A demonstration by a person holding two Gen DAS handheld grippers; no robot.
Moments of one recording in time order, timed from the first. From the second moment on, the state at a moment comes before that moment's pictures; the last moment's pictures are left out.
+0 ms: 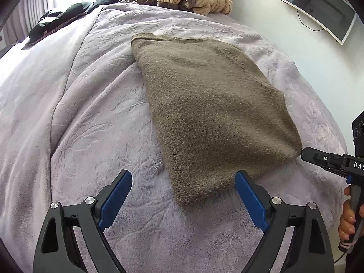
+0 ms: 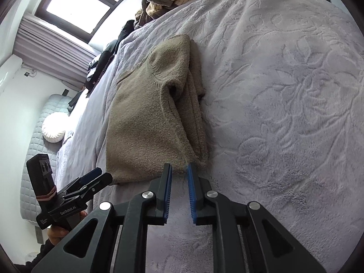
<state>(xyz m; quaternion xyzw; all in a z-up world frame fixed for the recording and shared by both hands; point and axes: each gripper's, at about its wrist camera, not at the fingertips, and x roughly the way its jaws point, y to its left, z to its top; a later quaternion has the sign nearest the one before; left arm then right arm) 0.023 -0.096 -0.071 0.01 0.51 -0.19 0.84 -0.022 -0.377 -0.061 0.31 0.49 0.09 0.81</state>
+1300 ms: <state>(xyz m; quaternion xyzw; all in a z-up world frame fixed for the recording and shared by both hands) 0.039 -0.069 -0.069 -0.03 0.53 -0.15 0.84 -0.010 -0.393 -0.062 0.34 0.49 0.12 0.79</state>
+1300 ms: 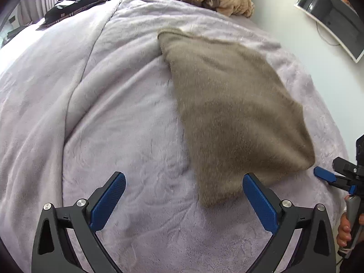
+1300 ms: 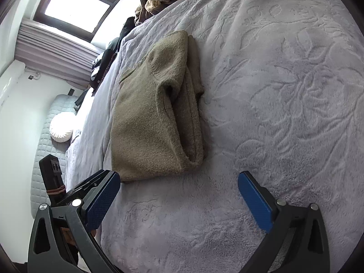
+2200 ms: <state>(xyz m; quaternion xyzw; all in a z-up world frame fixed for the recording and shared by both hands) 0.160 -0.087 -0.106 -0.16 0.57 -0.20 0.78 0.146 -0.407 -0.089 0.35 0.52 0.17 0.76</state>
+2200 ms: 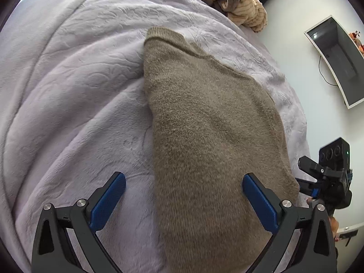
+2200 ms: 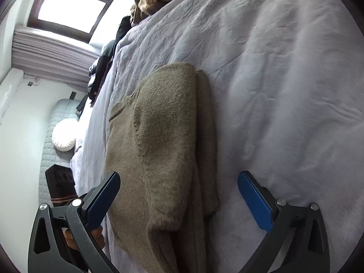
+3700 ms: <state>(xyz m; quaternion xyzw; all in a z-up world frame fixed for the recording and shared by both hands) 0.049 -0.022 -0.004 -0.14 0.51 -0.25 0.81 0.049 -0.303 -0.035 0.46 0.49 0.32 0.67</state>
